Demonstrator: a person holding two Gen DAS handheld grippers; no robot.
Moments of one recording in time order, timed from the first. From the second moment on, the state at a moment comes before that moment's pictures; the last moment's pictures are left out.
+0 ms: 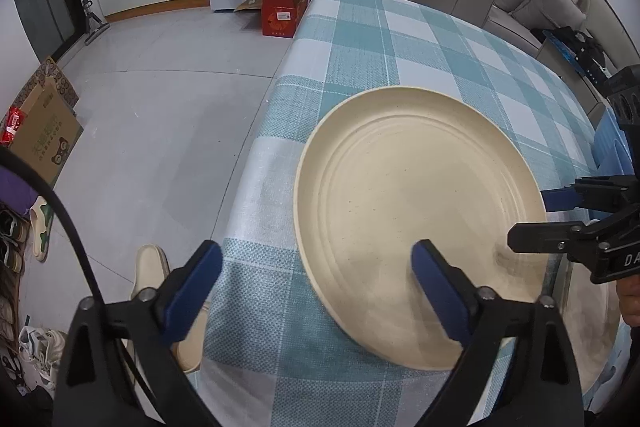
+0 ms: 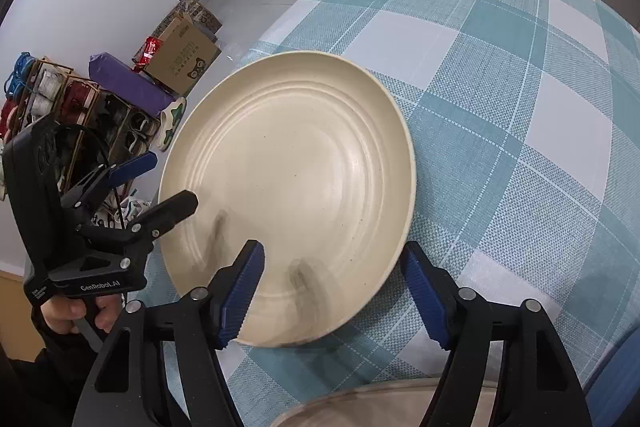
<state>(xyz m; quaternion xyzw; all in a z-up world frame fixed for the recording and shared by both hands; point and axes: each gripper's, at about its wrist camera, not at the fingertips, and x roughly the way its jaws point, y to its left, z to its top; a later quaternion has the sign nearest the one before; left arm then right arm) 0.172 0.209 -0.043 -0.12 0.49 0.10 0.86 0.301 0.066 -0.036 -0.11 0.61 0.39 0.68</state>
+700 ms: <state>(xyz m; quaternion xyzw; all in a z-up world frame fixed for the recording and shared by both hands) 0.170 0.201 -0.043 -0.12 0.49 0.07 0.86 0.293 0.066 -0.037 -0.13 0.59 0.39 0.69</state>
